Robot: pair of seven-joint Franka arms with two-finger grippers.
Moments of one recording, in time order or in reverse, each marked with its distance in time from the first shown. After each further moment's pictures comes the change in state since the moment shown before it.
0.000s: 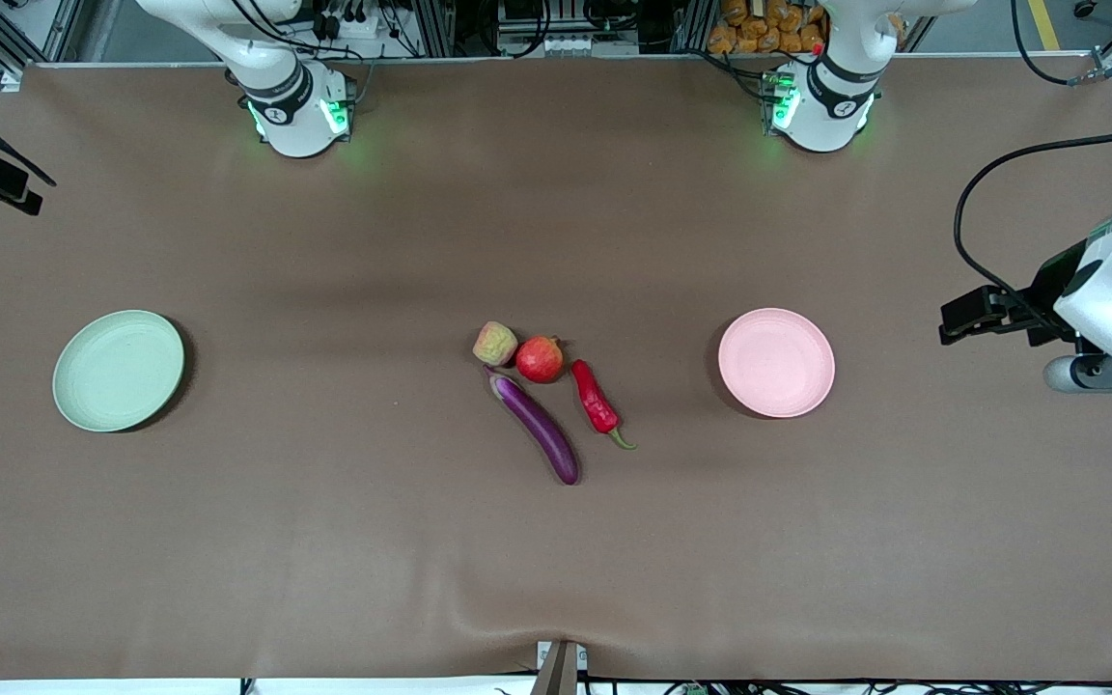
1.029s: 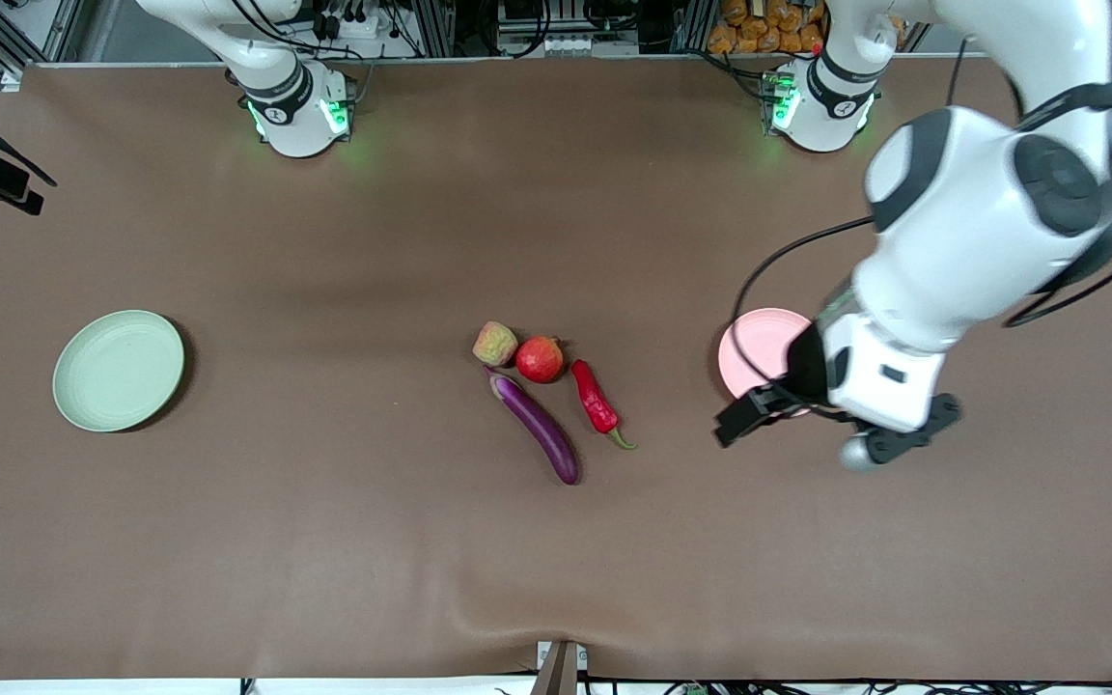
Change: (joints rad) left arm -0.266 0.172 -0.003 0.004 -0.163 0.502 -0.732; right arm 0.000 0.001 -0.001 0.000 0.002 -0.003 0.000
